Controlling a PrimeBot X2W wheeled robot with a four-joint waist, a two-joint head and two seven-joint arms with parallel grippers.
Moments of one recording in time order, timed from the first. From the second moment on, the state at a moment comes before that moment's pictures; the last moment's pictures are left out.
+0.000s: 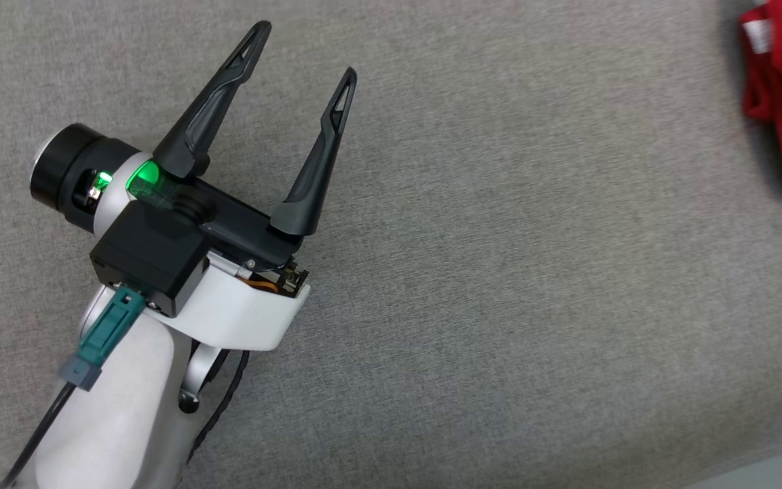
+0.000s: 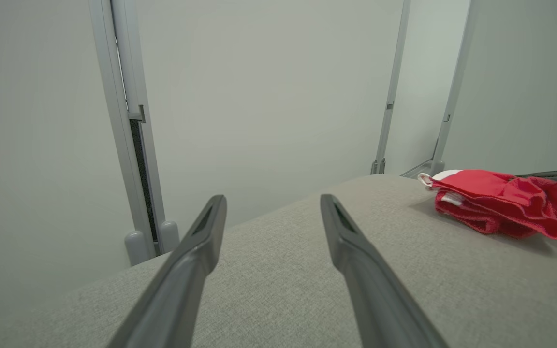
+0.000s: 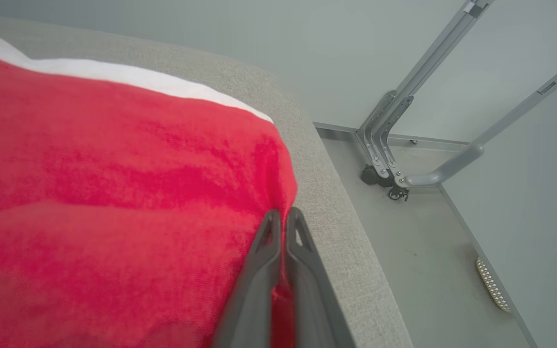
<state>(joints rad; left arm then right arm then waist) -0.50 0.19 -0.33 -0.21 -0.13 -0.08 -0.10 -0.84 -0.68 0.39 0.89 0.58 0.13 -0.23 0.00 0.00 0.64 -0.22</state>
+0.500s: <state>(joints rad) -0.53 0.21 -0.33 -0.17 -0.13 -0.07 -0.12 -0.90 -0.63 0.26 1.02 0.57 0.13 -0.26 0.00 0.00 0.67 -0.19</state>
